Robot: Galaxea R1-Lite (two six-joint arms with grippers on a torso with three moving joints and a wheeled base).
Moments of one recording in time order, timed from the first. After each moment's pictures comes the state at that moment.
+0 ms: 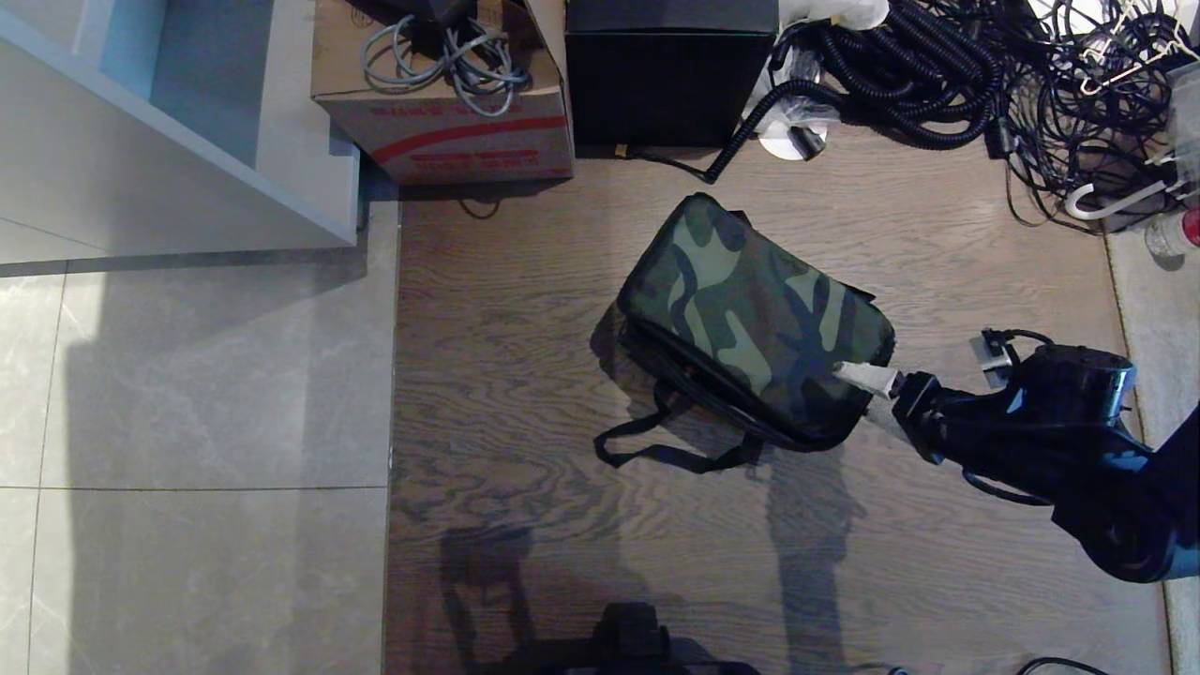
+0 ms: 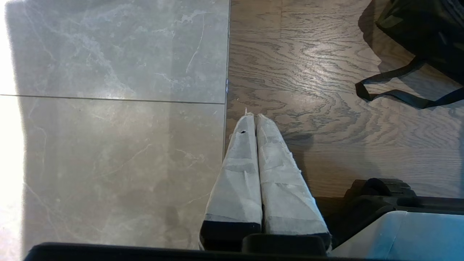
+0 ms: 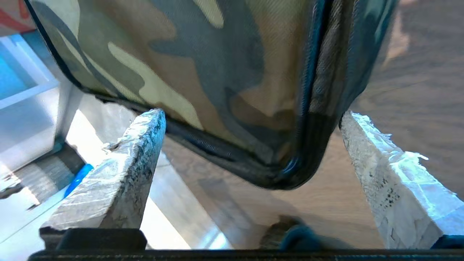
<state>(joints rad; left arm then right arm) 0.00 0.00 0.00 0.00 0.01 -0.01 0.02 2.00 -0.55 -1.23 0.44 0.75</state>
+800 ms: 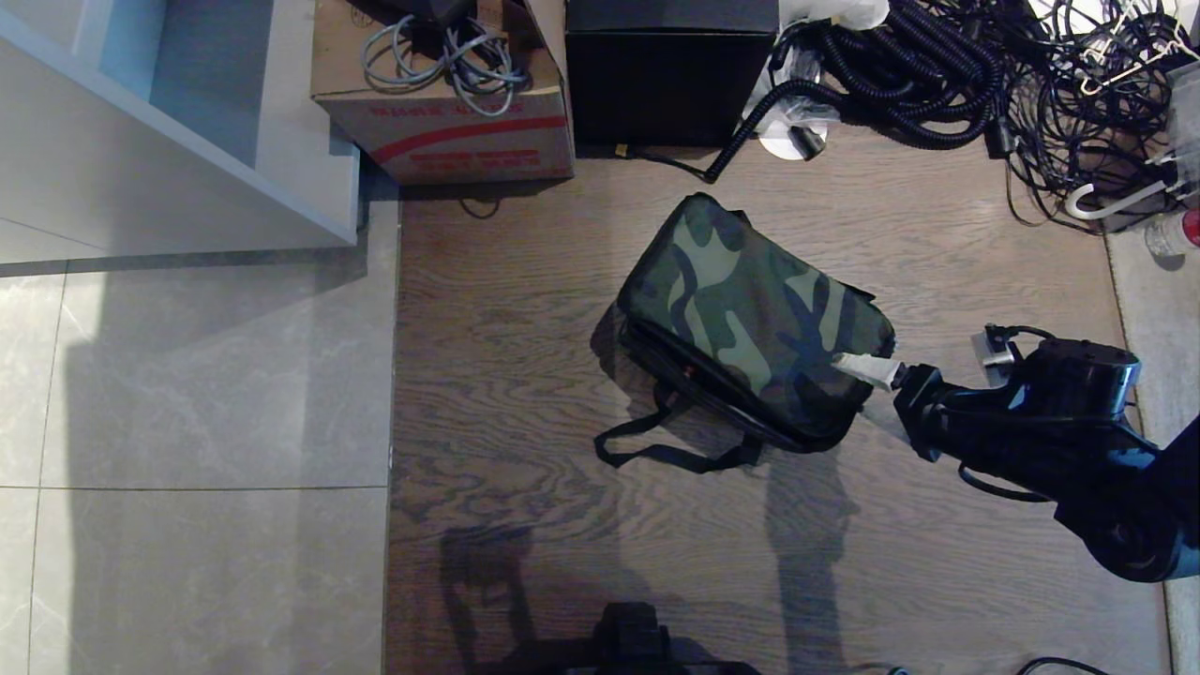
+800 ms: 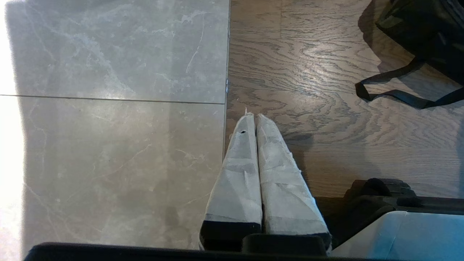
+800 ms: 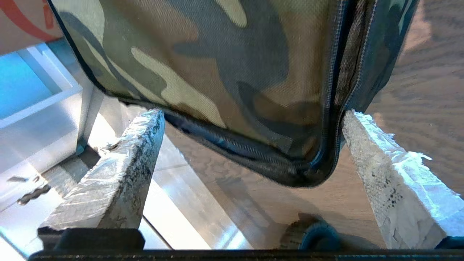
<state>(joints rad) 0.00 0.00 0.00 0.00 0.01 -0.01 0.03 1.98 -0.55 -1.23 0.46 0.83</state>
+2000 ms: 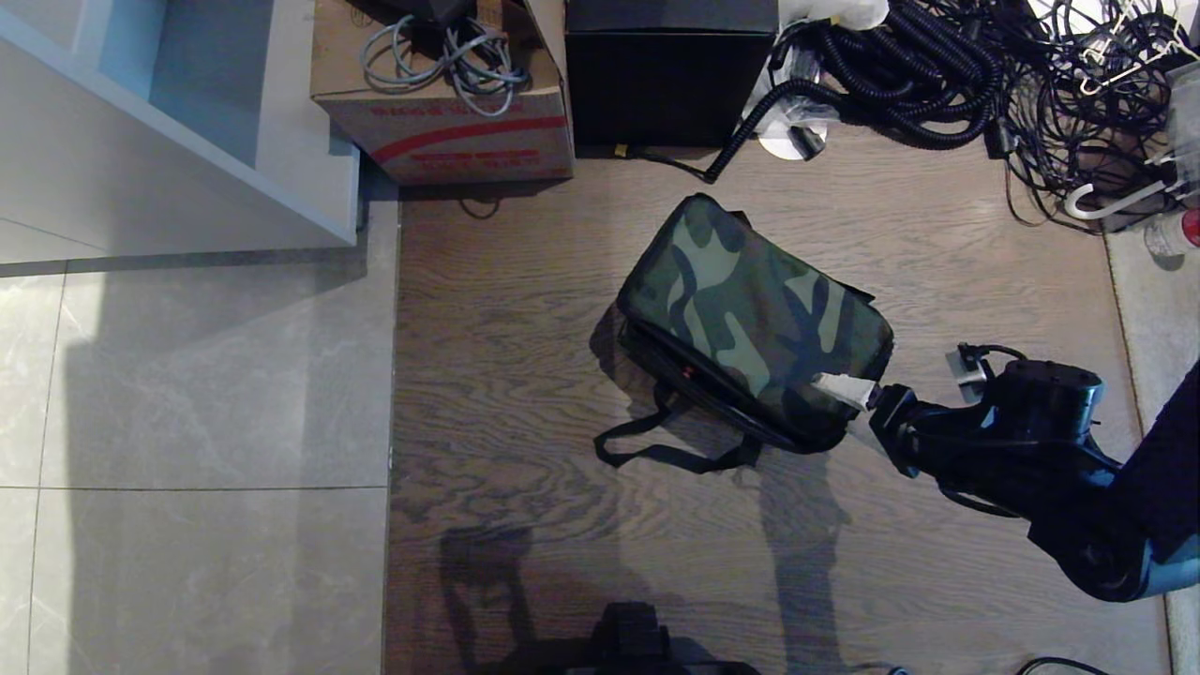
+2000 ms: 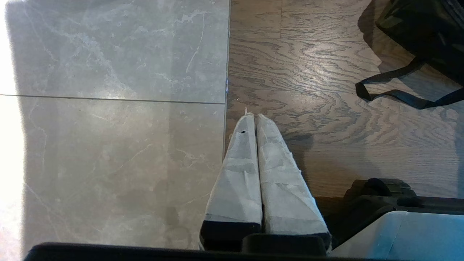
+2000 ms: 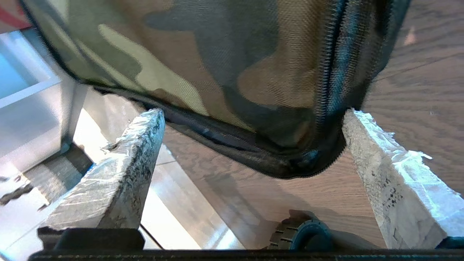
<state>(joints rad) 0.00 0.00 0.00 0.00 0.01 -0.01 0.09 2.05 -0.52 -1.31 0.39 0.81</state>
